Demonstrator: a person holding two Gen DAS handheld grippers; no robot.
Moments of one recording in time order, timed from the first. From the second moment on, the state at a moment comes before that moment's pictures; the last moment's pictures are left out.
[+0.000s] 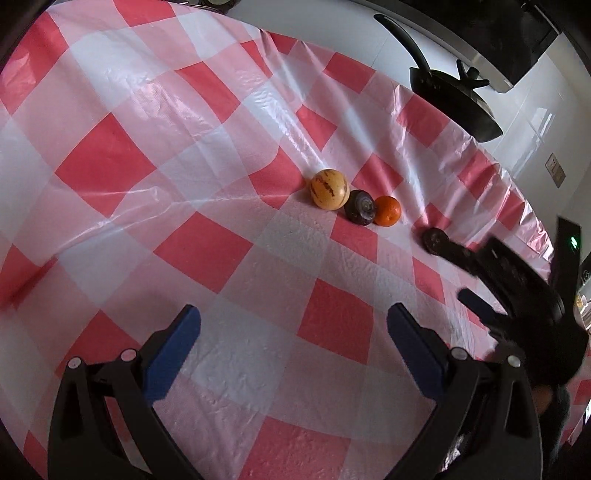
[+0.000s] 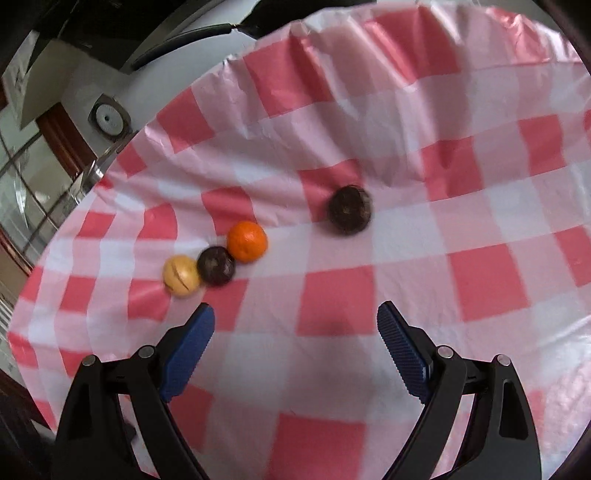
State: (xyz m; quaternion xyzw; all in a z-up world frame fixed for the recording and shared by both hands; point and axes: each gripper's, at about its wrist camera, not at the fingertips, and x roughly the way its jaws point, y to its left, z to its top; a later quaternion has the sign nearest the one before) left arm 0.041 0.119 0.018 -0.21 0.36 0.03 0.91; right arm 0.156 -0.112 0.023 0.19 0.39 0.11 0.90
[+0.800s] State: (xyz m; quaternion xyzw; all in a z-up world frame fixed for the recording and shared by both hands) left arm 0.037 0.124 0.018 -0.23 0.35 0.03 0.91; right arm 0.230 -0.065 0.018 0.21 0.41 0.14 0.88
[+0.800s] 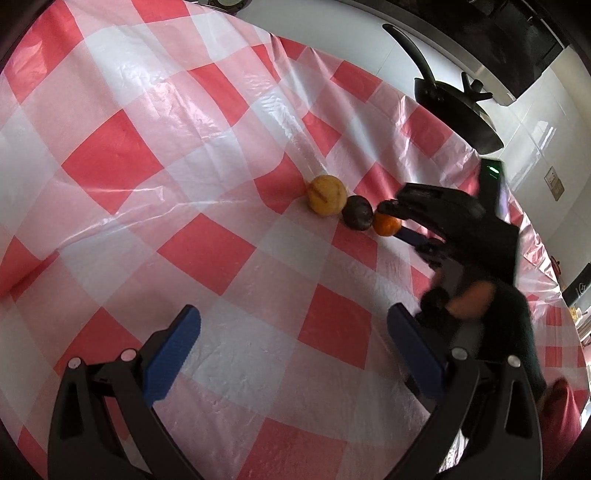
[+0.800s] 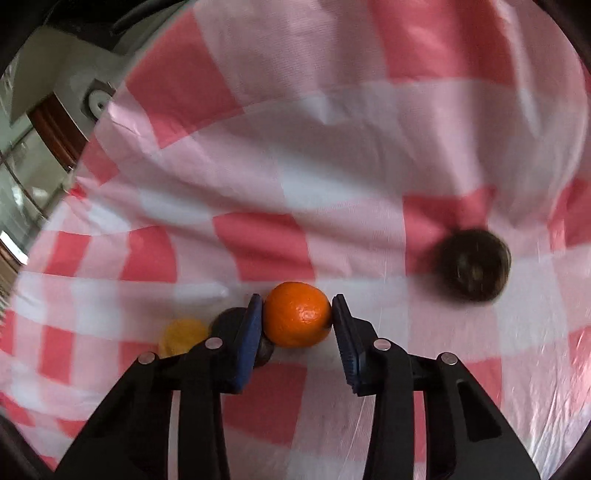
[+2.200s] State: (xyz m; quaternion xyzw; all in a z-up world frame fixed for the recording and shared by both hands) left arm 0.207 -0.018 0.048 0.06 0.37 -0.04 0.93; right arm 0.130 -0.203 0.011 0.24 0.38 0.08 0.89
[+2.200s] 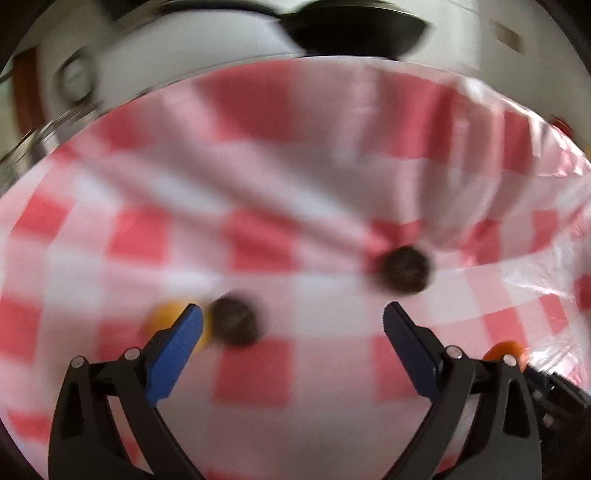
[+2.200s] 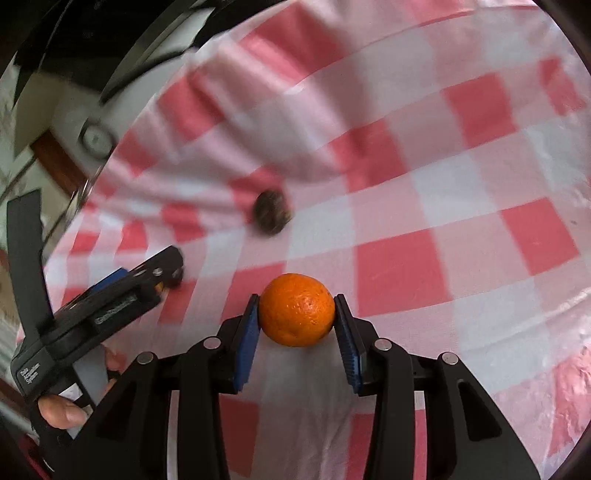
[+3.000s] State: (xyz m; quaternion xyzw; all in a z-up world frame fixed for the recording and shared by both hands) left arm 0.079 0.043 0.063 -0.01 0.35 0.00 0.94; right arm 0.132 -0.207 0.010 0.24 0.38 0.07 0.89
